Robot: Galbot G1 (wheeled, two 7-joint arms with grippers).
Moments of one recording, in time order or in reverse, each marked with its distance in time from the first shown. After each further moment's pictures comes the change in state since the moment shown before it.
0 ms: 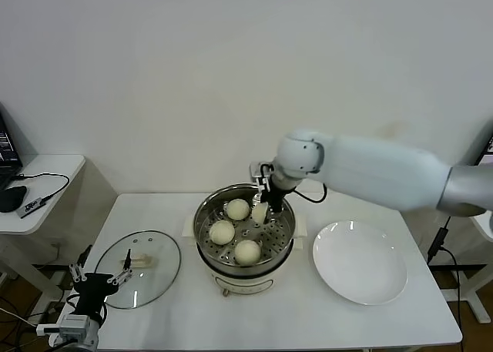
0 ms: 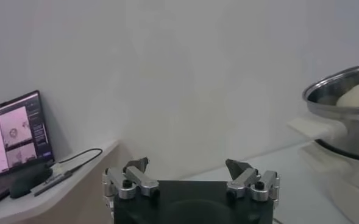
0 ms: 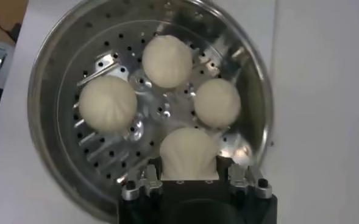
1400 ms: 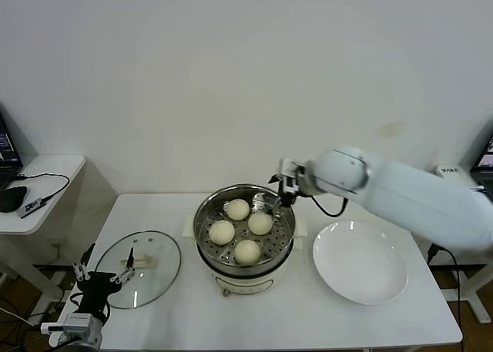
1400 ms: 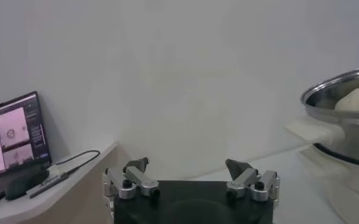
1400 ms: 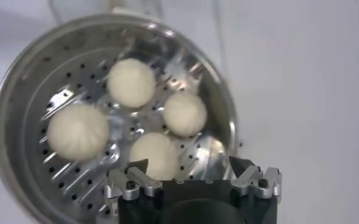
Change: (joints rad) left arm -0.019 -0.005 0.016 0.019 0.007 -0.012 -0.003; right arm -0.339 -0.329 0.417 0.280 0.063 0.061 0.416
